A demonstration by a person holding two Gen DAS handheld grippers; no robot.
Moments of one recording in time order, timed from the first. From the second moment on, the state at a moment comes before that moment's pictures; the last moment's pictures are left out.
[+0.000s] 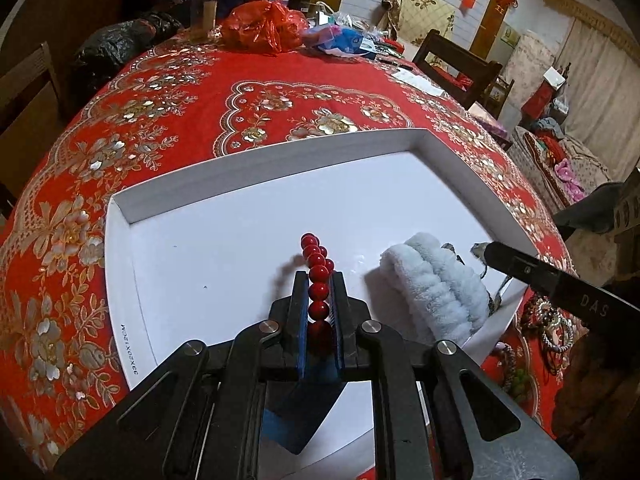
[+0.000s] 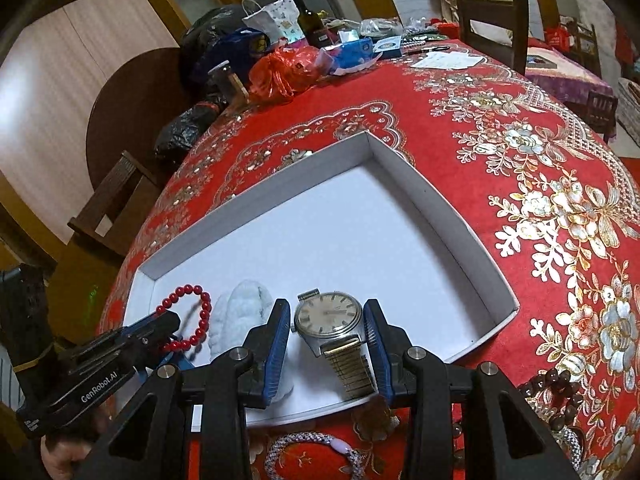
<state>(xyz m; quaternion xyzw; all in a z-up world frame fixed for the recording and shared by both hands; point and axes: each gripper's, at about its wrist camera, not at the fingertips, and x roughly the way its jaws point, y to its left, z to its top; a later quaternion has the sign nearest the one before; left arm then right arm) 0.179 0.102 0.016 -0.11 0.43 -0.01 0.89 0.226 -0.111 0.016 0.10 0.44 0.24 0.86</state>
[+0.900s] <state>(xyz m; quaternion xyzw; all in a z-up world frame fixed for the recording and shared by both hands) 0.102 0.031 0.047 -0.07 0.40 -0.10 0.91 0.155 -0.236 0.053 0.15 0.41 0.08 0.90</state>
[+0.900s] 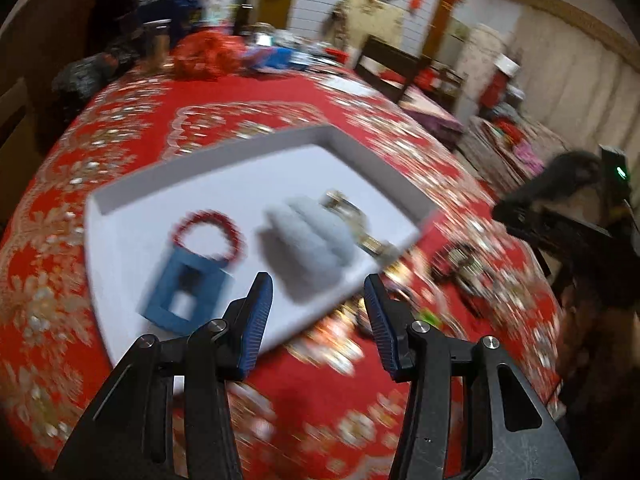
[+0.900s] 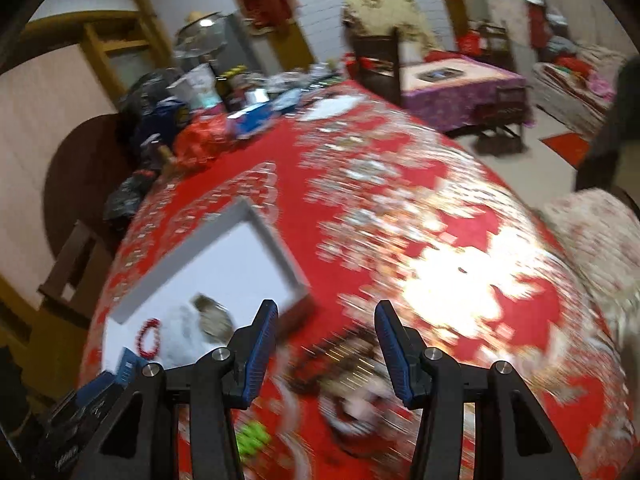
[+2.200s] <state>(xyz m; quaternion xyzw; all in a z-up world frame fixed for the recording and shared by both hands) 0.052 -0.004 -0.011 0.03 0.44 -0.12 0.89 0.098 -0.152 0.020 0.01 0.42 0.24 0.87</state>
